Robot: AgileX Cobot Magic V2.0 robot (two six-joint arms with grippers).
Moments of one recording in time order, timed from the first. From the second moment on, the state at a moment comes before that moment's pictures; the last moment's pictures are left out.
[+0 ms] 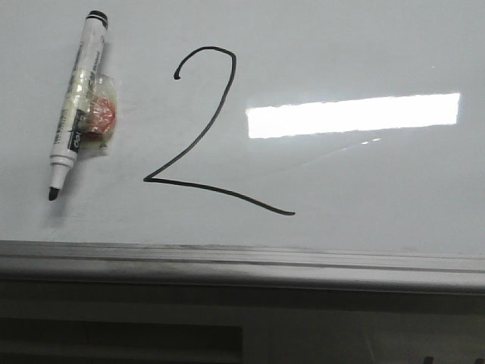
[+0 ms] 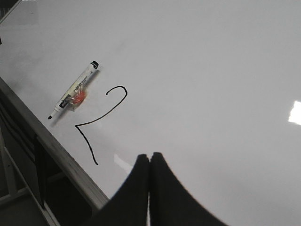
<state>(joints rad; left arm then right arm) -0.12 0.05 -0.06 0.03 -0.07 -0.01 0.93 -0.01 -0.53 -0.34 0.72 0.12</state>
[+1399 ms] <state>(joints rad) -0.04 -0.01 0.00 0.04 0.34 -0.16 0.93 -0.01 -0.53 -0.34 0.72 0.12</state>
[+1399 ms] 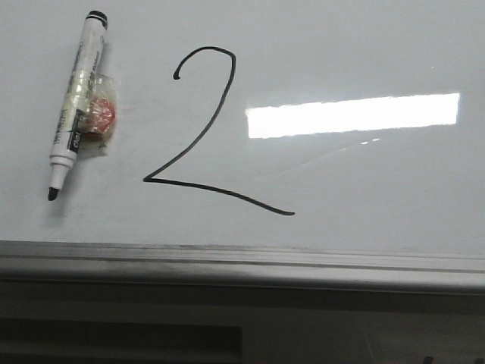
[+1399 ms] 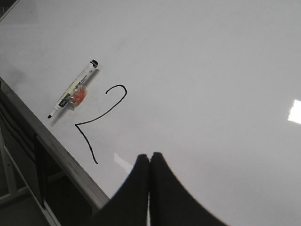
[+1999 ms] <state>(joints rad) -0.04 -0.01 0.00 0.04 0.34 -0.16 0.93 -0.01 -0.52 -0.21 0.65 0.12</state>
